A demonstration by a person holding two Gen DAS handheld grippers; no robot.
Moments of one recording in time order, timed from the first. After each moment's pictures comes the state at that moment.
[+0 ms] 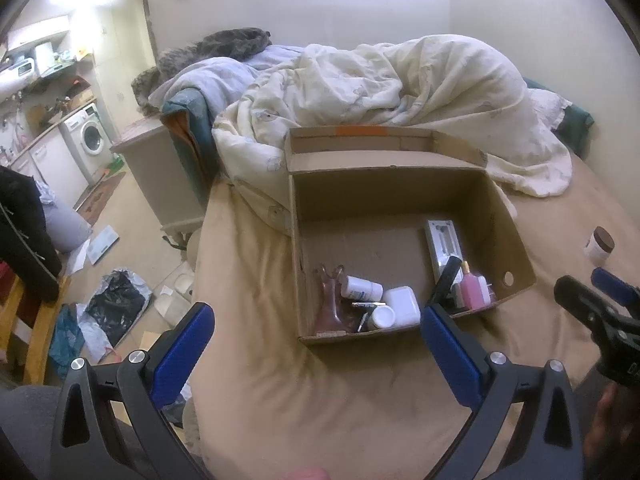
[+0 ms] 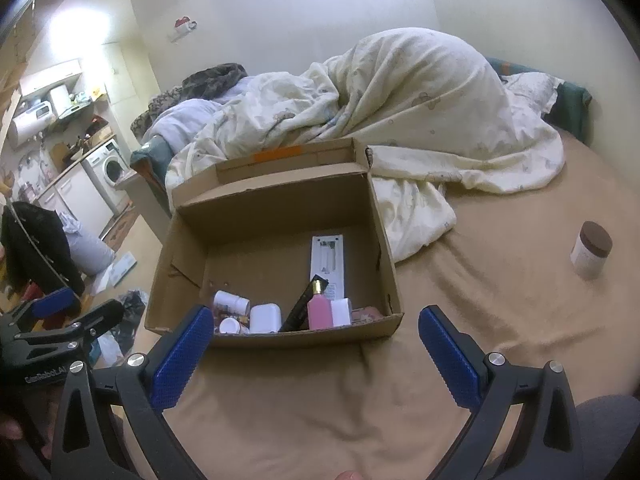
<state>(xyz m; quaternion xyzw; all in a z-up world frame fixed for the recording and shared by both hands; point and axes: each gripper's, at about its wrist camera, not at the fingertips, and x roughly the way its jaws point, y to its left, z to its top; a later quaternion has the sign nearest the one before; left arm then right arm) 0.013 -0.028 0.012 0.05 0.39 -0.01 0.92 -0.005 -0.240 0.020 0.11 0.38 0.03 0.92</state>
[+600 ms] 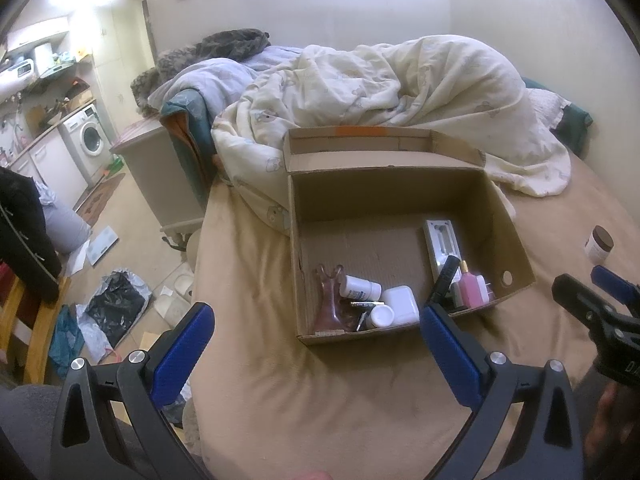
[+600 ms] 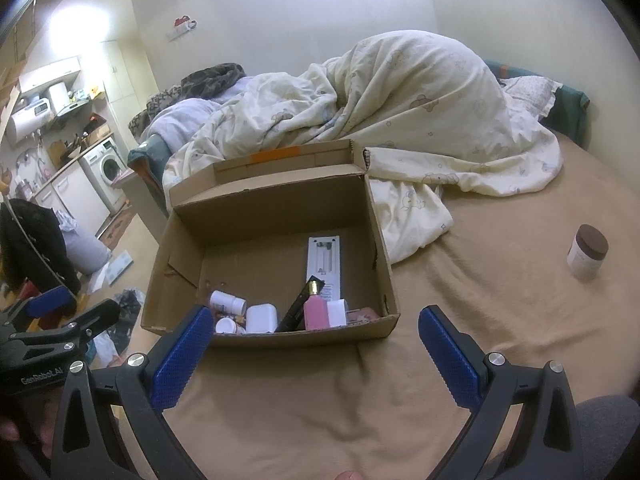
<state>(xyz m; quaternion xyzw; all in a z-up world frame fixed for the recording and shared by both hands) 0.013 -0.028 0.012 0.05 0.39 -0.02 0.92 -0.006 -0.239 0.020 0.11 0.37 0.03 0.92</state>
